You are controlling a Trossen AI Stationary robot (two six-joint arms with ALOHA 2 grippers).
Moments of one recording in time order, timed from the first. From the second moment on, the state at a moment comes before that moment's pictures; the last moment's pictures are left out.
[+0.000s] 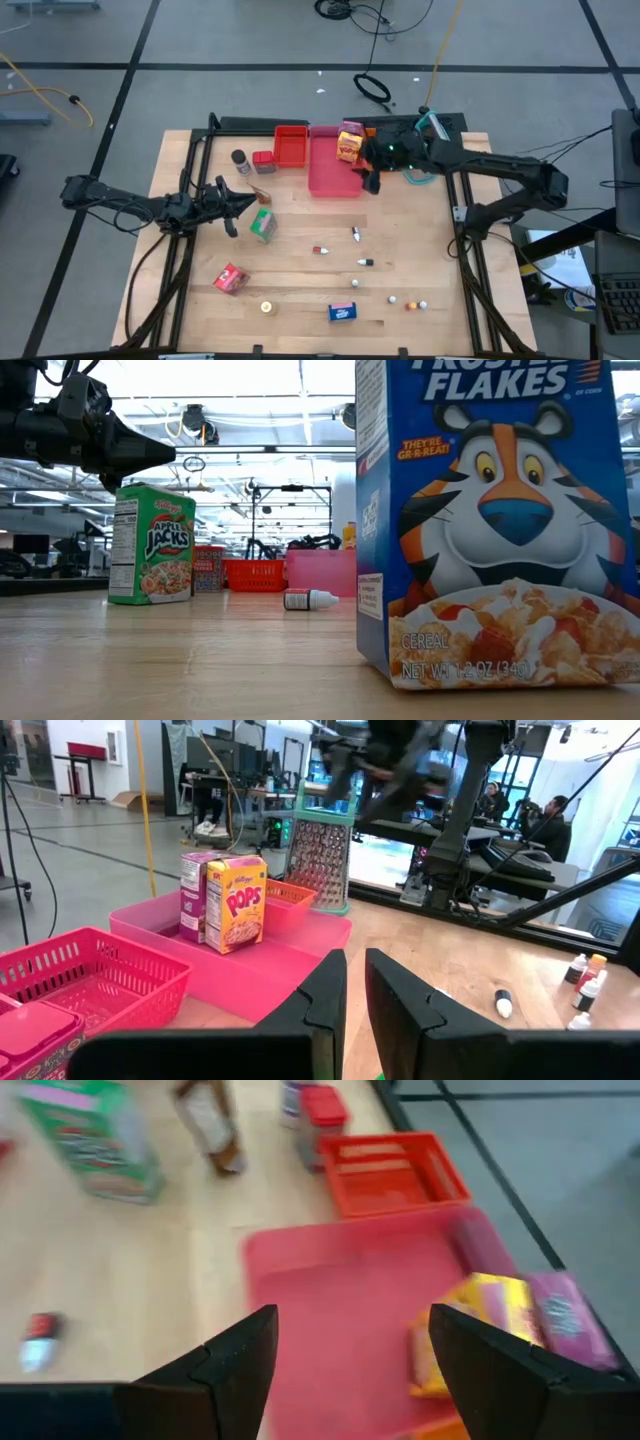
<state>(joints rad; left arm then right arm) -0.18 0.39 0.01 0.42 -0.50 -0.14 -0.32 1.33 1.11 -0.42 0.00 -0.15</state>
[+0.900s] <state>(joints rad) -0.18 0.39 0.01 0.42 -0.50 -0.14 0.02 1.53 1.11 -0.64 0.00 0.28</state>
